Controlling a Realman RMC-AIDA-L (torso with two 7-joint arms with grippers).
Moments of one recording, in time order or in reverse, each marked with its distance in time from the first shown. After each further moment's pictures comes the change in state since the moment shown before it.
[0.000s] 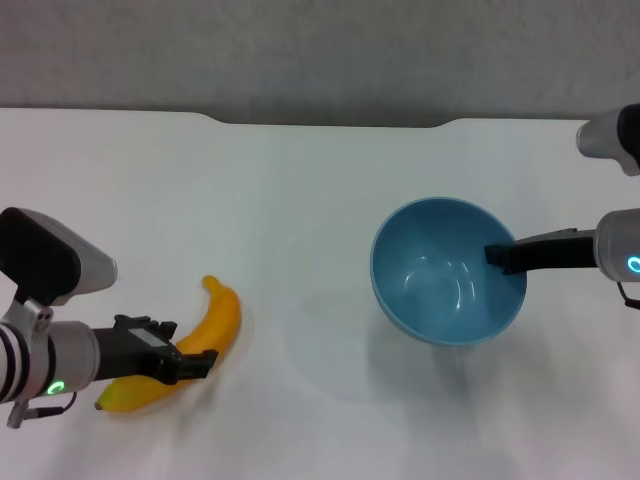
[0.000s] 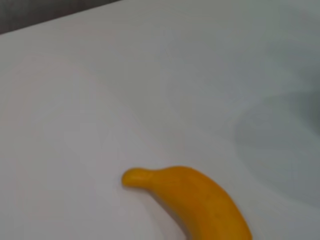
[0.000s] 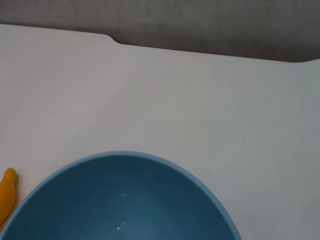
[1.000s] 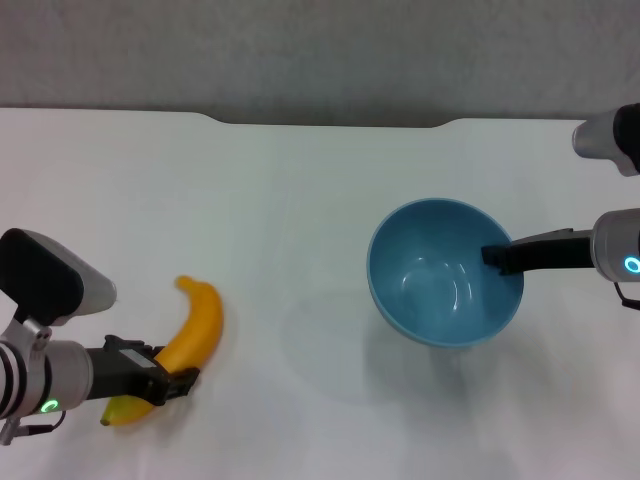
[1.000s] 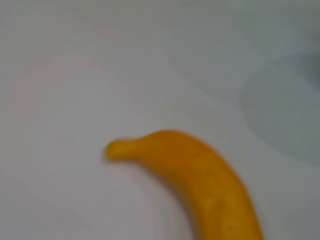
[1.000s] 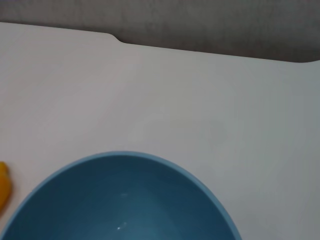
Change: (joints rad) left arm -0.003 -0.003 0.003 0.049 0.051 0.019 0.003; right arm 0.003 0.002 -0.005 0.000 0.001 0.001 -0.002
